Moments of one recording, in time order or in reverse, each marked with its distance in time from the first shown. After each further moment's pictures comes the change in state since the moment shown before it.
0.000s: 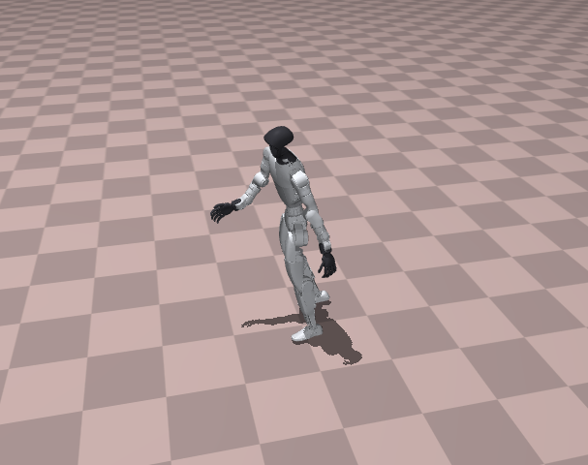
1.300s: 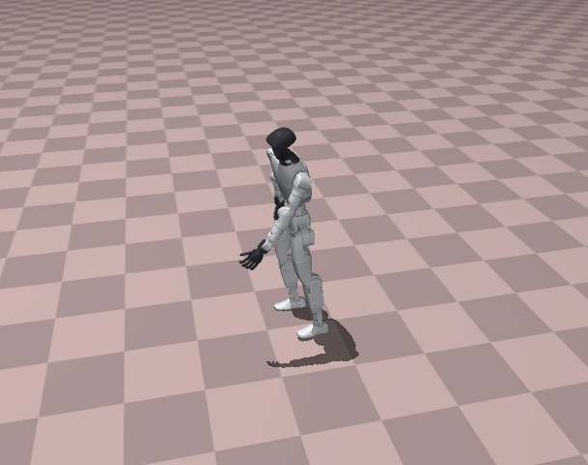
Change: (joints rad) left arm -0.785 -0.258 -0.201 -0.199 0.347 0.115 -0.056; right arm 0.444 0.048 -0.027 0.451 -0.578 0.314 0.429; waist -0.111 0.057 0.049; left_leg 0.086 -0.029 -0.227 -0.107 0.026 -0.146; right_leg -0.126 0.026 -0.132 -0.109 0.113 0.036
